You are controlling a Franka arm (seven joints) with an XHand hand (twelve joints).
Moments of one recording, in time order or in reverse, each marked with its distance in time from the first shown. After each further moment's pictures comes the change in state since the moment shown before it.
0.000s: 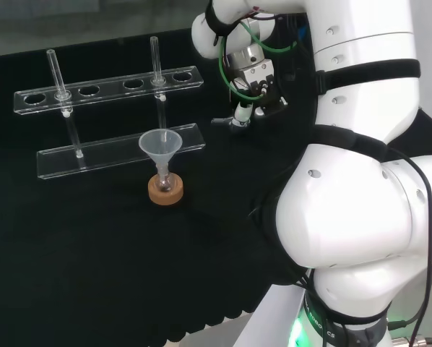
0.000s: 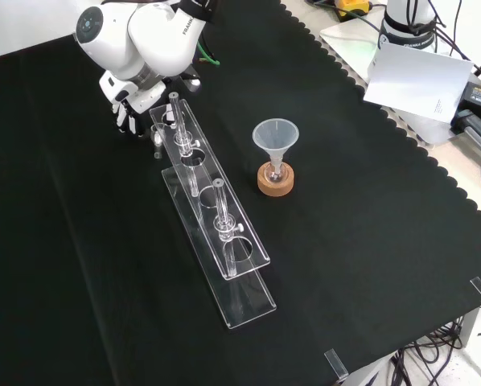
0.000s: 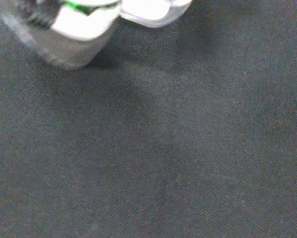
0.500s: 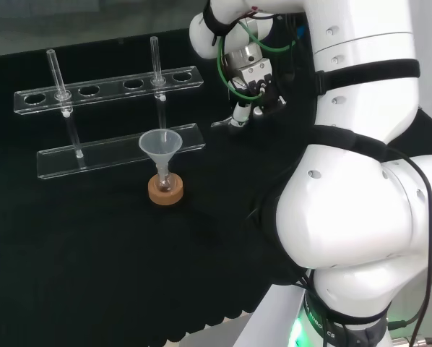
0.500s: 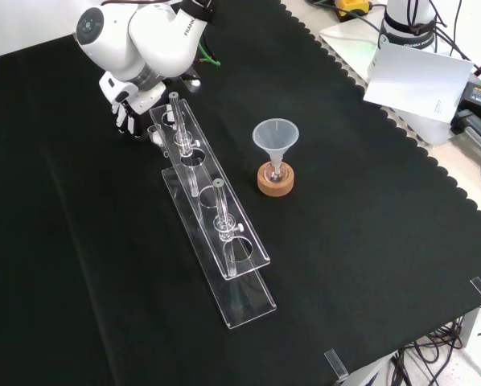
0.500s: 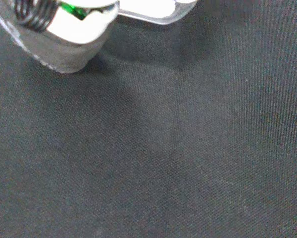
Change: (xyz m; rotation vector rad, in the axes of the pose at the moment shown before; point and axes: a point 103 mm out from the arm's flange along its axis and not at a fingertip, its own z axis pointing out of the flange) arm 0.004 0.000 -0.002 0.000 -0.013 0.002
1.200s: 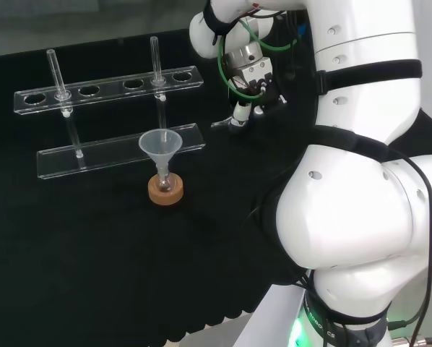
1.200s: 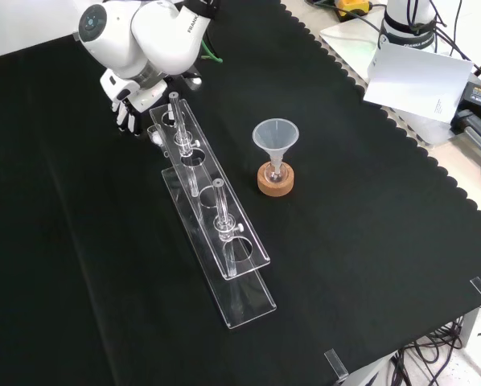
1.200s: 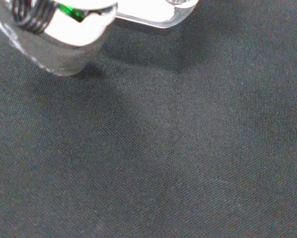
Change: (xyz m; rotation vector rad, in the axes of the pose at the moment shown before) arm 0.000 -0.004 -0.004 -0.011 -0.009 -0.005
